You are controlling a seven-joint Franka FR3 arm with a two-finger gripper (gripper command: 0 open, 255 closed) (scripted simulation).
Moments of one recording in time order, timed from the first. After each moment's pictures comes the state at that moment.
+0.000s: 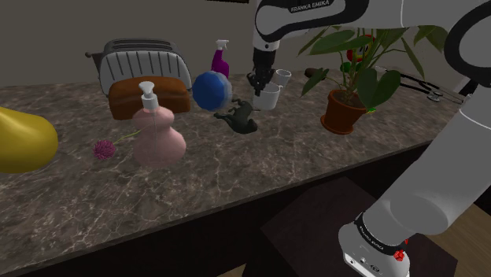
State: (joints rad) arm 0.02 0.07 0.06 -1.84 -0.04 1.89 0.00
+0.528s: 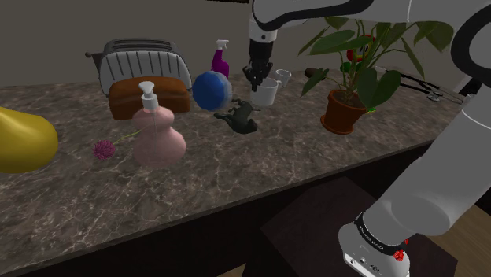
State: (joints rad) arm 0.04 0.05 0.08 -1.79 -0.04 1.82 0.05
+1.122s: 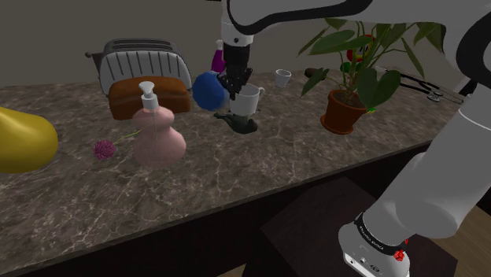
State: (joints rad) arm 0.15 0.08 0.17 -1.75 -0.04 1.80 0.25
